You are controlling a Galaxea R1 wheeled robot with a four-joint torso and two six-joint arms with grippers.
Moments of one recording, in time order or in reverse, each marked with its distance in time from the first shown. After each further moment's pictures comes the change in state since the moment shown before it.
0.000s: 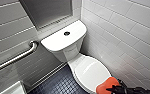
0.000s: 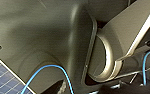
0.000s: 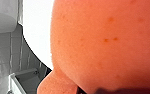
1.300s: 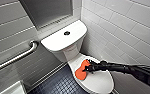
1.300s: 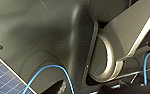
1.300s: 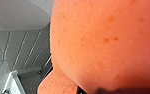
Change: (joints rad) left arm -0.002 -0.002 -0.002 0.000 0.000 0.000; right arm 0.335 0.582 -0.352 -0.084 -0.364 0.129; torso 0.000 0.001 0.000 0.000
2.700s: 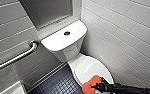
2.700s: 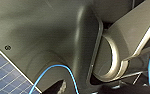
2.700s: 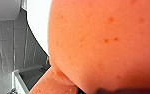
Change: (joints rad) left arm 0.000 -0.011 -0.001 0.000 0.002 0.000; right arm -0.331 -0.248 0.115 -0.093 0.334 0.033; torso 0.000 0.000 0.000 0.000
